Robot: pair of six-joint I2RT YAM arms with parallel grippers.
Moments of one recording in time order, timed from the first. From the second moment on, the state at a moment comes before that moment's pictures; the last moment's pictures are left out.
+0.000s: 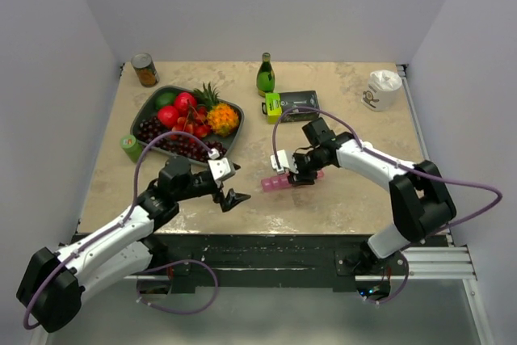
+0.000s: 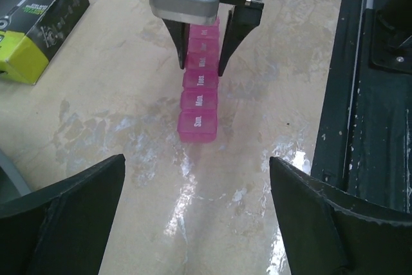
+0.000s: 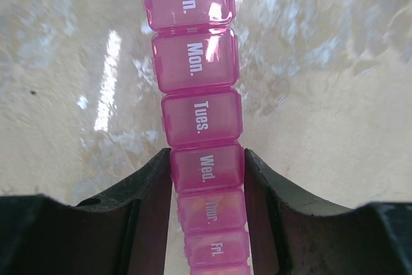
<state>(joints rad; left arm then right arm) -0.63 0.84 0.40 0.18 0.54 0.18 0.51 1.58 0.96 -0.60 -0.55 -1.20</state>
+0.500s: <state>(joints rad) -0.89 1.20 0.51 0.34 0.36 0.28 0.58 1.44 0.95 -0.63 -0.69 -1.13</state>
